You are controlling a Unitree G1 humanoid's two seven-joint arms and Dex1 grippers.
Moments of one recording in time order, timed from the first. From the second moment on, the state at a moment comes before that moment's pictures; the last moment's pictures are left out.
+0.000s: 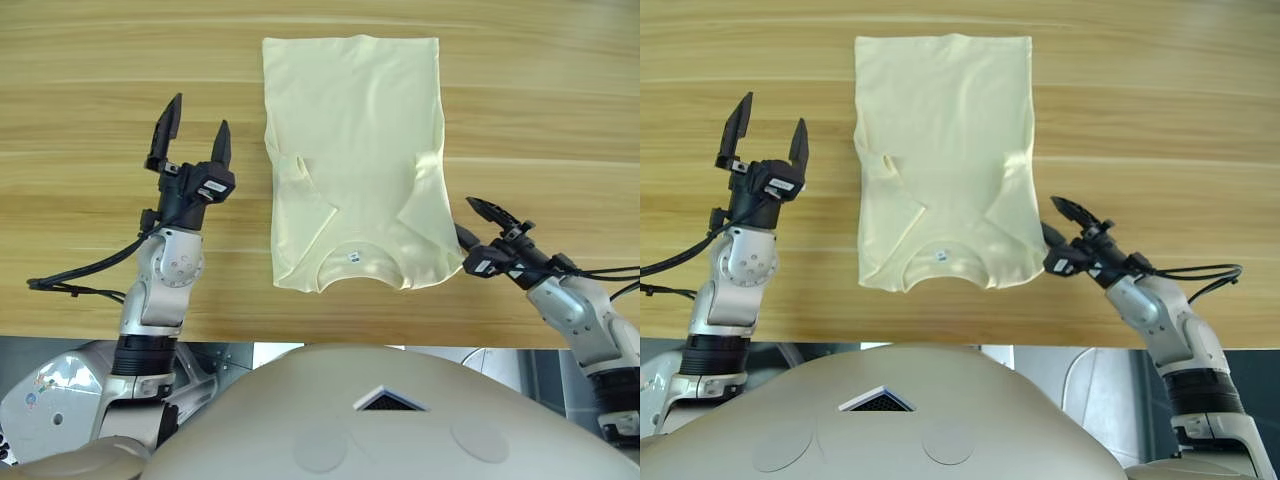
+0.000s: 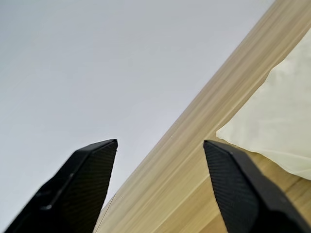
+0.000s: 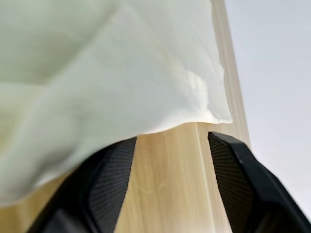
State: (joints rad) left arm 0.20 0.41 -0.05 -0.10 0.56 -0.33 0.13; right arm 0.42 -0.78 0.05 0.02 -0.56 -0.61 0.16
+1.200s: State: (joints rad) left arm 0.20 0.37 -0.08 -0.09 0.57 -0.33 0.14; right arm 0.64 -0.88 -0.08 -0.27 -0.53 -0.54 0.35
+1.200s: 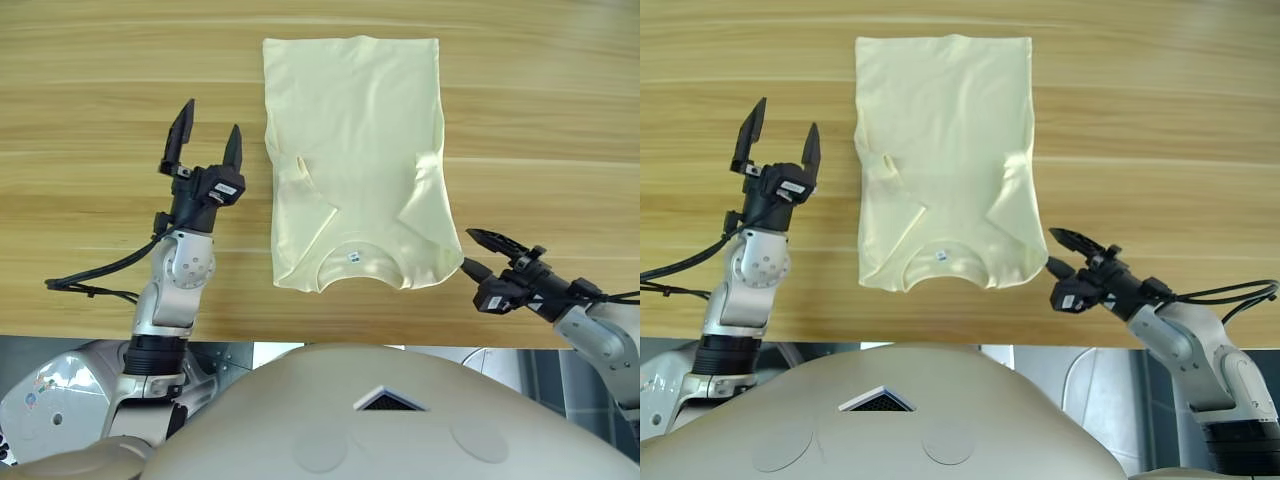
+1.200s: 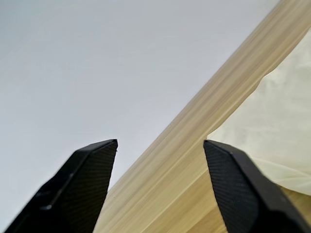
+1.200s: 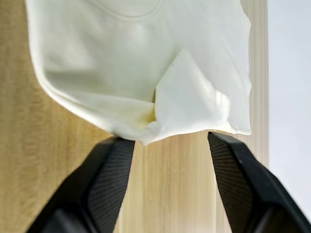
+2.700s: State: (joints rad) left arm 0.21 0.47 -0.06 -0.12 0.56 -0.37 0.10; right arm 0.43 -0.86 0.10 -0.20 -0.58 -0.55 0.40
